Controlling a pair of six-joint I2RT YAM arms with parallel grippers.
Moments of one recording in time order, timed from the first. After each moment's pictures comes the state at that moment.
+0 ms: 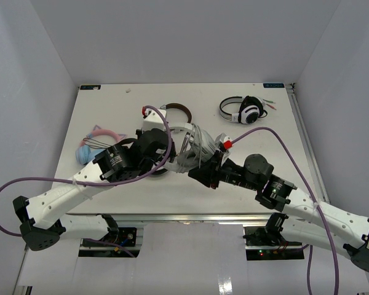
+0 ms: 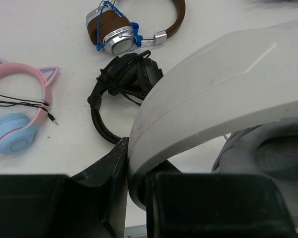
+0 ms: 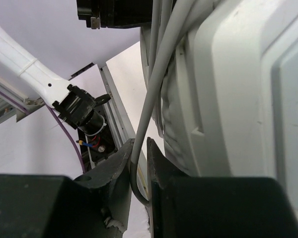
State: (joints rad) left arm -1.02 1.17 1.33 -0.88 -0.74 -0.47; right arm 1.01 0.82 0.62 0.16 -0.26 0.36
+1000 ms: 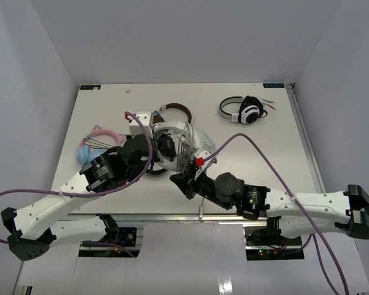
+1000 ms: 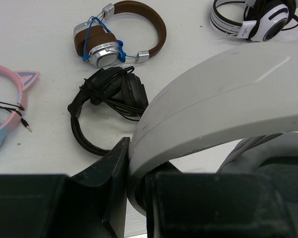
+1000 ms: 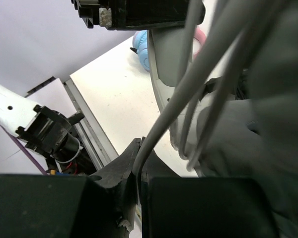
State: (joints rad) left arm -1.02 1.02 1.20 -0.72 -0.73 -0.54; right arm 1.42 1.06 0.73 0.26 0.37 0.26
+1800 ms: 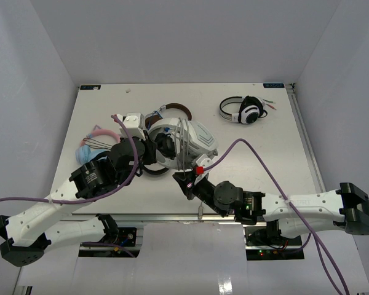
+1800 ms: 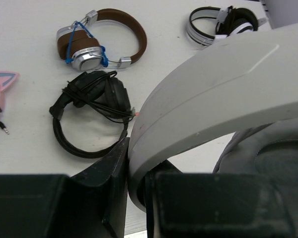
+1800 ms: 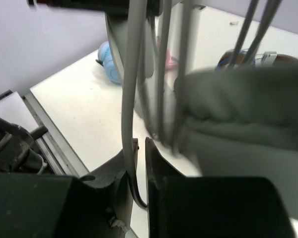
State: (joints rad) left arm -1.02 0.93 1.16 -0.67 -0.69 -0.57; right arm 1.48 1.09 0.68 0.39 0.60 0.15
